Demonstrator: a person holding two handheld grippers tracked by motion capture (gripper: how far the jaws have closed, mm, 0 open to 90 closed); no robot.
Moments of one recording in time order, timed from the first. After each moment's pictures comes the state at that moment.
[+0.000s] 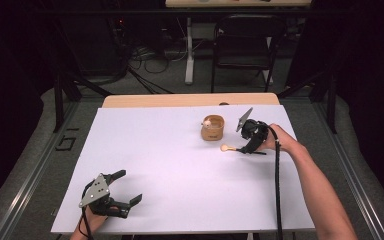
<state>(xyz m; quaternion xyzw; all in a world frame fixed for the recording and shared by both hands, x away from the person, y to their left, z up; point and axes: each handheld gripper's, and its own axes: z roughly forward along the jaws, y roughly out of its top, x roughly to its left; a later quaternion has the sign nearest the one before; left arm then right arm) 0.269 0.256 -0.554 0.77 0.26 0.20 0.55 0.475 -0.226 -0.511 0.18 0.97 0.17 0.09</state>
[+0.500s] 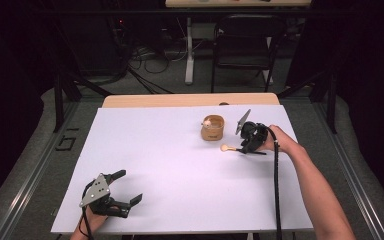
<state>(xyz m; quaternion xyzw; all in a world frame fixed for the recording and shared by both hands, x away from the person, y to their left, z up) 0.270 0.256 -0.554 0.77 0.26 0.20 0.55 0.478 -0.226 -0.518 0.16 0.97 0.15 0.05</state>
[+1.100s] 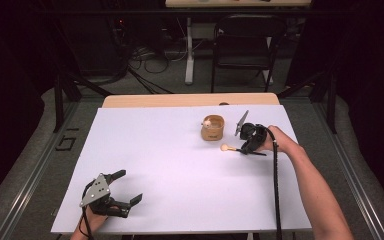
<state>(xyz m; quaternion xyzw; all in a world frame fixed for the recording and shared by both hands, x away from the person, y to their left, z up) 0.271 0.256 -0.555 0.77 0.26 0.20 0.55 0.483 -0.225 -0.522 0.16 0.98 0.10 0.02</state>
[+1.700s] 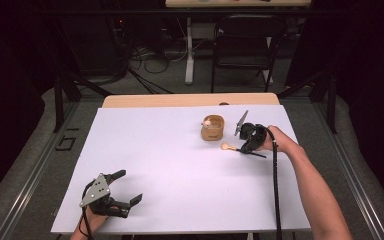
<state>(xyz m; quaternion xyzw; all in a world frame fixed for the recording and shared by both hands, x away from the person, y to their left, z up) 0.270 0.256 -0.554 0.77 0.25 0.20 0.55 0.482 -0.224 -0.526 0.17 0.98 0.13 0.03</state>
